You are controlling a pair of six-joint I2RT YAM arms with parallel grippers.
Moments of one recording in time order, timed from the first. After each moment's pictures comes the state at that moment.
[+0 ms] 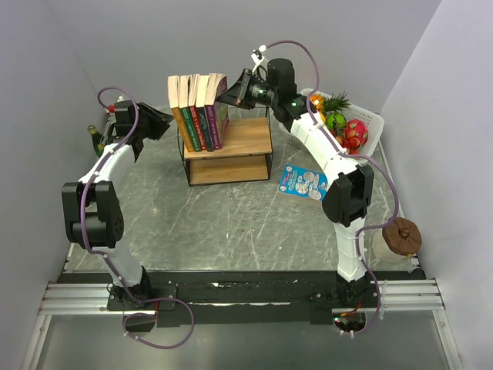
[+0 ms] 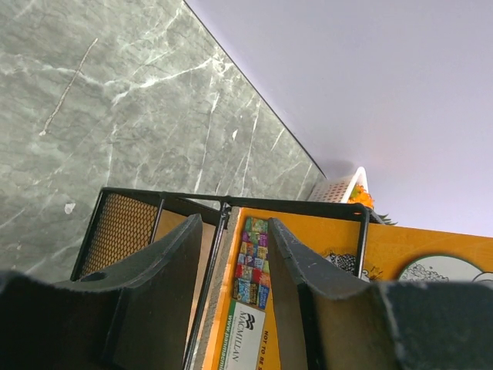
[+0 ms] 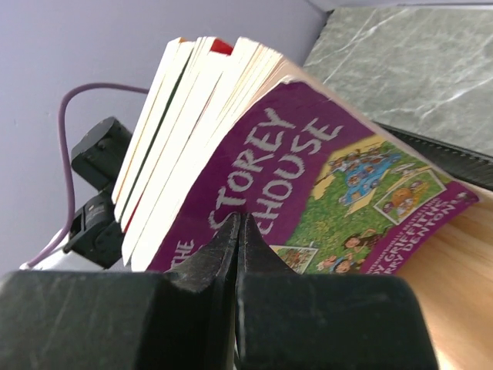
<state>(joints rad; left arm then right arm) 0.03 1.74 1.33 0.01 0.24 -1.01 0.47 2.11 2.20 -0.28 -0.54 0.76</state>
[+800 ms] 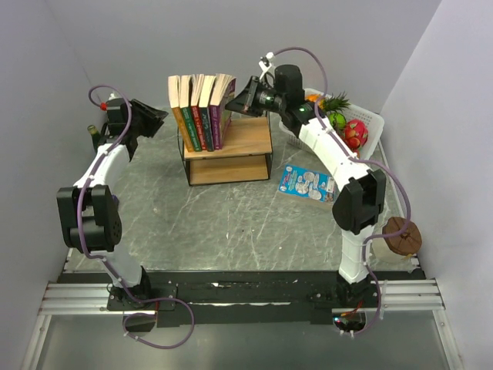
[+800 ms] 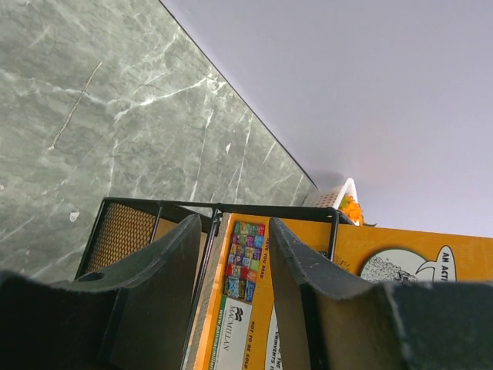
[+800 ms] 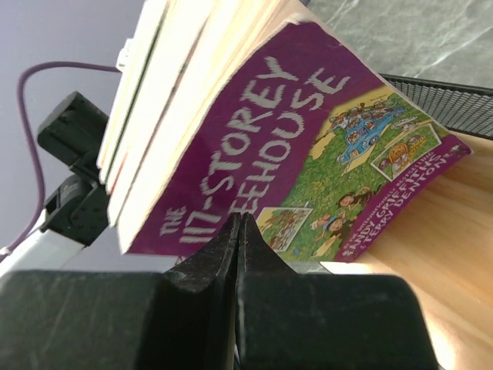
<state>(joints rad) 0.06 1.71 1.34 -0.01 0.24 -1.01 0.45 1.99 2.02 -0.28 -0.54 0.75</state>
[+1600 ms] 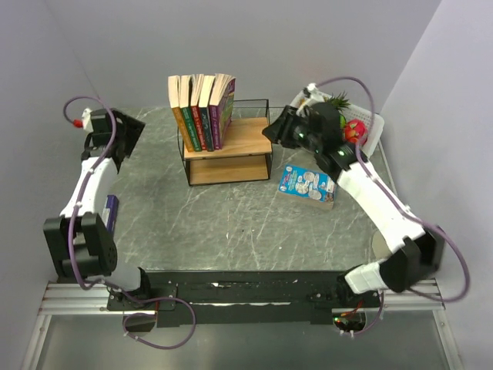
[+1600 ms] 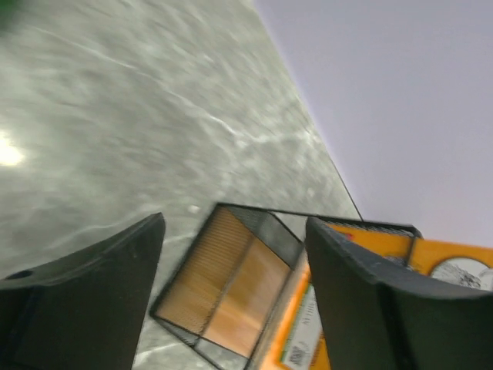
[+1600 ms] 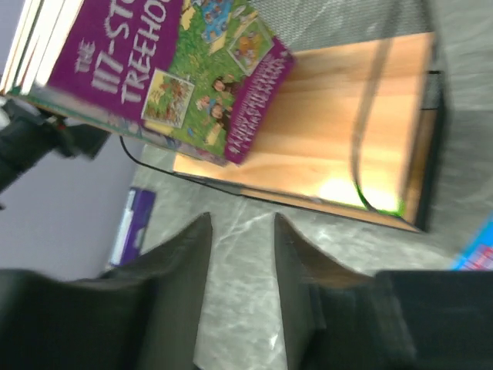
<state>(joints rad) 0.12 1.50 1.24 -0.23 -0.02 -0.96 0.44 1.43 1.40 -0.29 -0.17 0.60</state>
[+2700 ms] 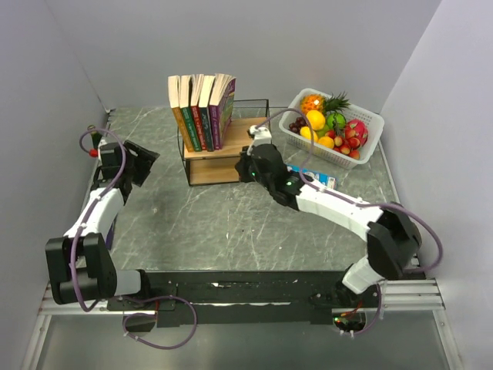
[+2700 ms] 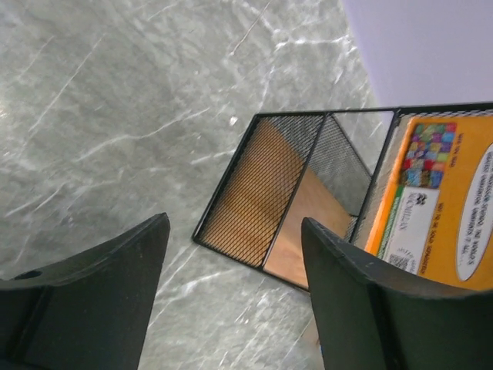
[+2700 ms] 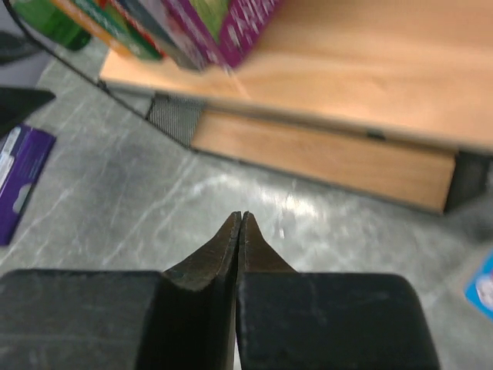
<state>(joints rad) 0.13 1.31 0.84 -0.08 0.12 -0.95 0.80 1.52 1.12 0.00 0.22 0.44</state>
